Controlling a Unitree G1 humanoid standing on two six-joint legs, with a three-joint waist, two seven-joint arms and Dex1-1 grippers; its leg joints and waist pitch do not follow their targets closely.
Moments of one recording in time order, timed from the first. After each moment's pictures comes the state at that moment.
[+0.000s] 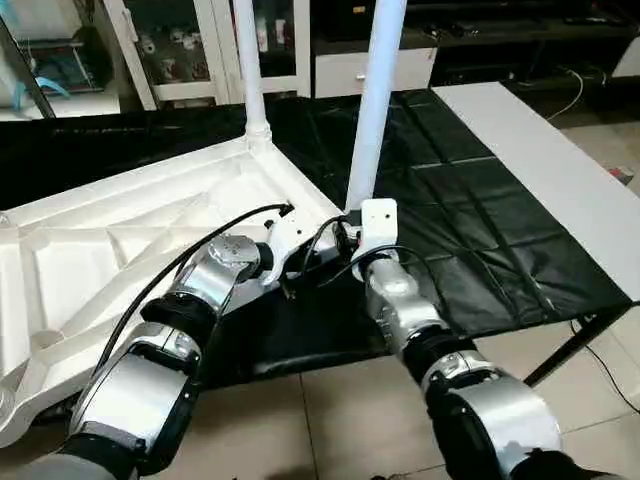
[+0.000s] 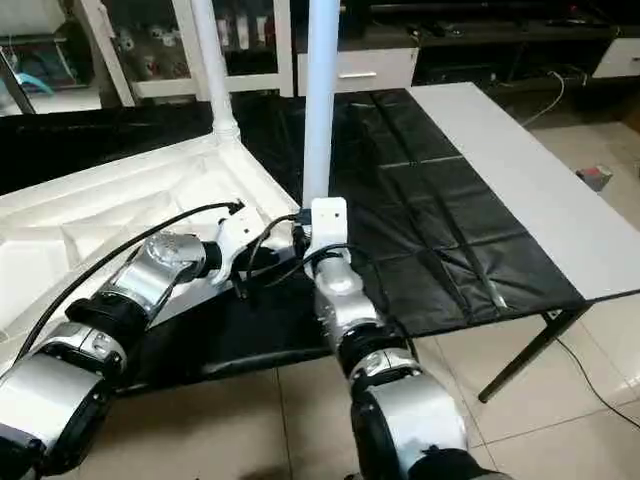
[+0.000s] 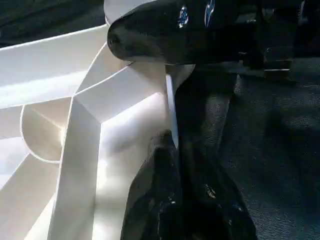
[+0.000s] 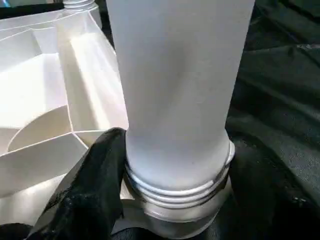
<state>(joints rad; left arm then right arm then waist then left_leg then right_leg) -0.84 0.21 -0.25 1.01 0.17 0.00 -0.79 -0.83 0.12 -0.03 1.19 0.06 -0.18 -0.10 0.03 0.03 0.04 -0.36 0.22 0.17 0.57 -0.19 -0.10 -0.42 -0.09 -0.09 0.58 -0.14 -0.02</state>
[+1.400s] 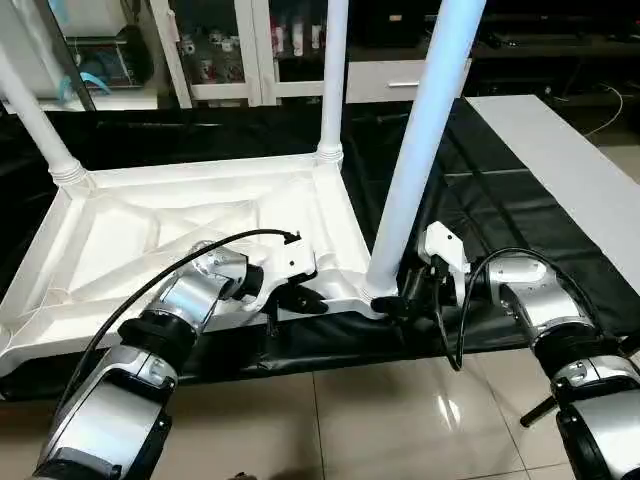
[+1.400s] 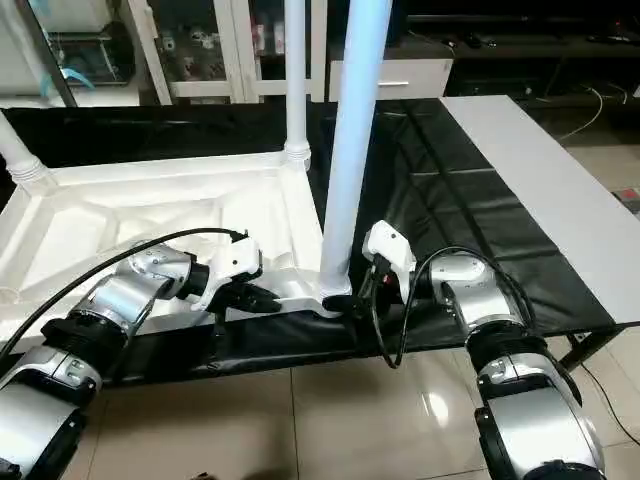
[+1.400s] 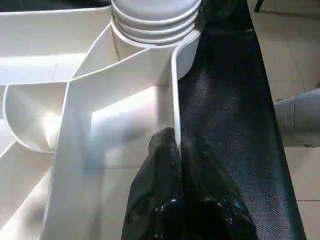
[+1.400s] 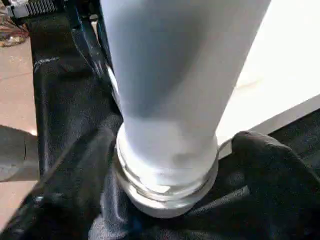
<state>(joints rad) -0.72 0.31 -0.32 0.77 0.13 0.04 -1.24 -0.70 -0.38 0.16 0.97 0.07 -0.17 1.25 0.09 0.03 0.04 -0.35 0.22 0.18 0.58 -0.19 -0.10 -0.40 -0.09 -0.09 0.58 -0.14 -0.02</state>
